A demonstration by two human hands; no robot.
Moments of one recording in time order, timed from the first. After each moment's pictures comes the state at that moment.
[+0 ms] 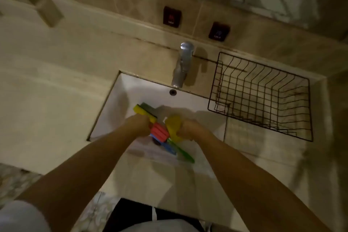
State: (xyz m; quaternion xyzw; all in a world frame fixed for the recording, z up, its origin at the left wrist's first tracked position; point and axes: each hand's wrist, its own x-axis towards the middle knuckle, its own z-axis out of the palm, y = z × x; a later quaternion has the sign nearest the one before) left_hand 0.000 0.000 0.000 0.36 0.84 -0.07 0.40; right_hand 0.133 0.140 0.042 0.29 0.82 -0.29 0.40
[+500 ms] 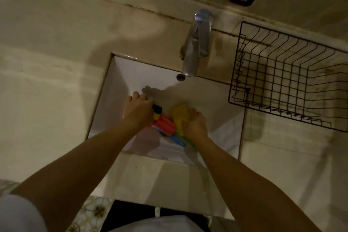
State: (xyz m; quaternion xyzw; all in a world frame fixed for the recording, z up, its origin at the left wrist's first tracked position) left_hand -0.037 0.001 -0.059 0.47 0.86 -0.04 0.20; right_hand 0.135 0.110 -0.058 0.52 0.74 -0.36 0.21
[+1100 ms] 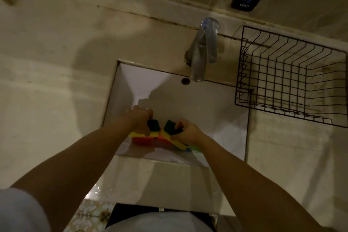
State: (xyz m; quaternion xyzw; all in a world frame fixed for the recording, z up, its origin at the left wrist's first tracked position) left_hand -0.077 -0.013 -0.063 0.45 0.75 -0.15 0.46; right_hand 0.116 0.090 -0.052 0.46 0.68 -0.50 0.27
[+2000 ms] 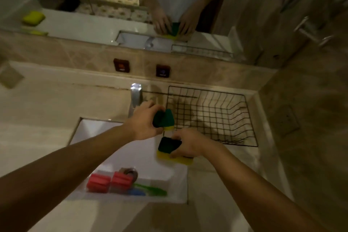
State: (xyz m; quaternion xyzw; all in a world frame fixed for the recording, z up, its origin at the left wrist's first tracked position) left_hand 0.046 0.132 0.156 0.58 0.76 0.20 0.21; right_hand 0.224 0.221 0.165 0.29 0.87 -0.33 0.21
